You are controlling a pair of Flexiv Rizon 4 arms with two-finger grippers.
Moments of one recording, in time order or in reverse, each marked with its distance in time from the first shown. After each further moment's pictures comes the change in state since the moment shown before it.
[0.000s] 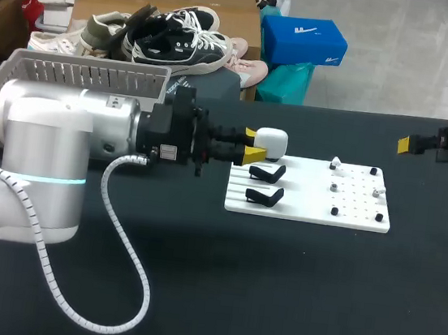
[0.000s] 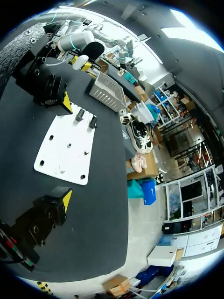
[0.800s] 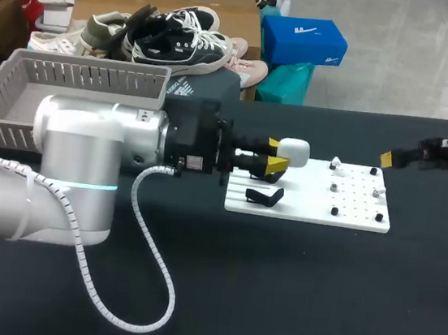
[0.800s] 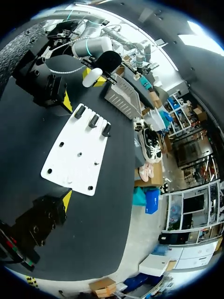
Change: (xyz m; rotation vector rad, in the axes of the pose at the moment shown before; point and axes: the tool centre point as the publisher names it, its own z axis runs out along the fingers) left arm 0.023 0.013 0.043 0.054 -0.048 0.025; right arm 0.024 0.032 0.006 -0.019 0.087 -0.127
